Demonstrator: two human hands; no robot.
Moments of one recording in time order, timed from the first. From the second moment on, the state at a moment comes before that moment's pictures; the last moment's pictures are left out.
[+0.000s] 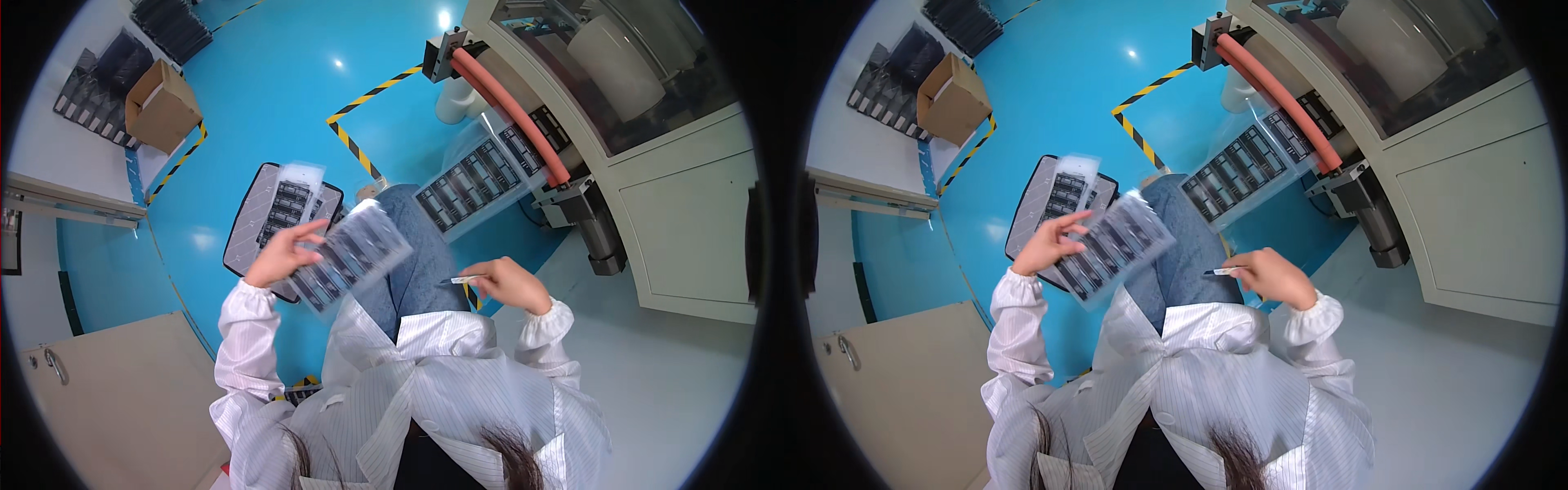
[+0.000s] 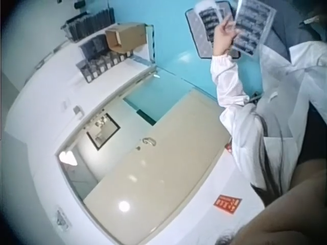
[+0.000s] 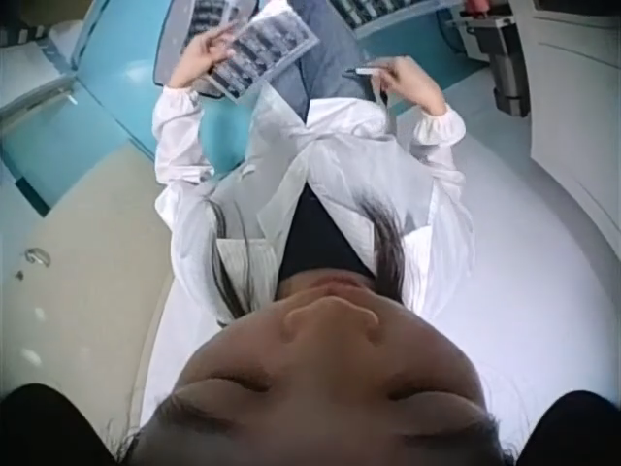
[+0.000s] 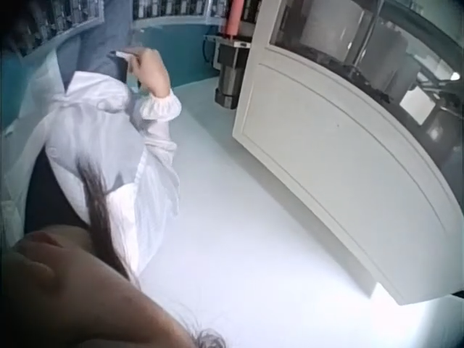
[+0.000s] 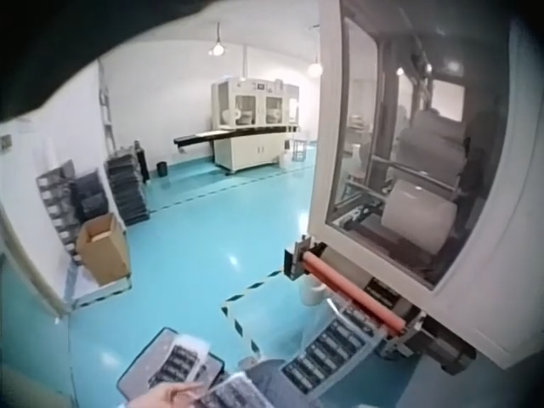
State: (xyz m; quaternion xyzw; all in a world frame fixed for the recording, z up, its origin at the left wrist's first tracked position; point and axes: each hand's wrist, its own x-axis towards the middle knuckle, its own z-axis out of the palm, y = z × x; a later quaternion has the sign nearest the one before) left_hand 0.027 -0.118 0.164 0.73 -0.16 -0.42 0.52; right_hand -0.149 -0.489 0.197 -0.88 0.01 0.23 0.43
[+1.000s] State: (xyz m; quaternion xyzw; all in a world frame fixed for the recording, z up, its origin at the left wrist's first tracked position) left_hand 0.051 -0.266 0.157 0.55 -0.26 -0.46 0.65; right_hand -0.117 -0.498 0.216 -0.79 0.09 0.00 0.61
